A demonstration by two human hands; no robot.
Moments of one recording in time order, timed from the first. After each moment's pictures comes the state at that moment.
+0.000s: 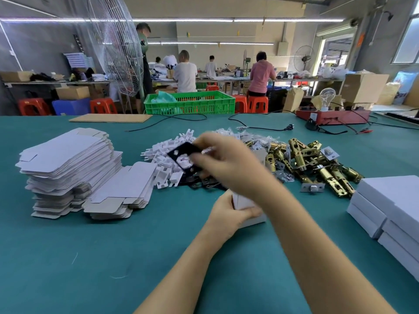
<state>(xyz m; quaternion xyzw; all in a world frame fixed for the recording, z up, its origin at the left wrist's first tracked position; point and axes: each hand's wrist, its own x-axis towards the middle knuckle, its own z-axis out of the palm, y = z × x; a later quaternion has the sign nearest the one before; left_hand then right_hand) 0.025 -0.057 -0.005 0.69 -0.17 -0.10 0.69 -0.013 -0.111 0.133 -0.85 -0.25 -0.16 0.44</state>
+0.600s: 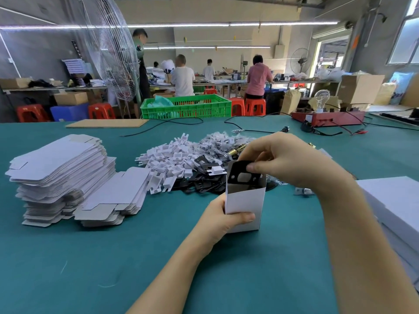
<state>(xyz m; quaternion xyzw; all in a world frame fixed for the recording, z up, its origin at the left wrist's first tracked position) 0.024 -0.055 0.003 0.67 -0.21 -0.14 0.69 -0.024 -0.203 0.156 -0.94 -0.16 -0.10 0.29</state>
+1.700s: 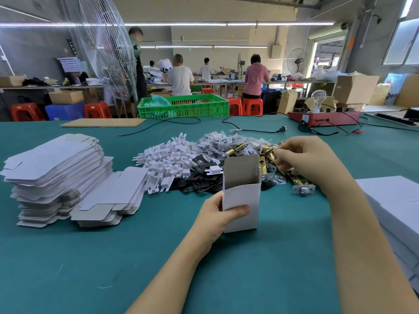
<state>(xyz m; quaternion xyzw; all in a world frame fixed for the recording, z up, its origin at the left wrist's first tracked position) 0.020 -0.056 0.008 0.65 -0.18 -0.11 0.73 -0.001 -0.253 0.121 -0.88 0.04 -0.21 0.41</state>
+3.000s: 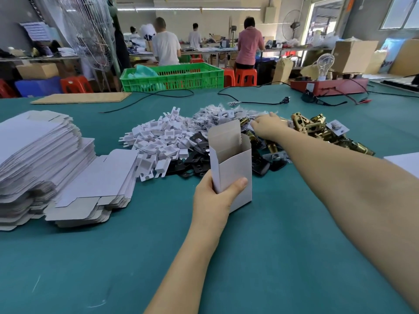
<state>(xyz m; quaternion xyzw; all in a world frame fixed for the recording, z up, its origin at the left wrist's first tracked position) 0.041 -0.049 -0.007 0.63 -0.11 -0.01 0.77 0.208 -0.267 0.055 -0.99 0.10 -0.03 0.05</state>
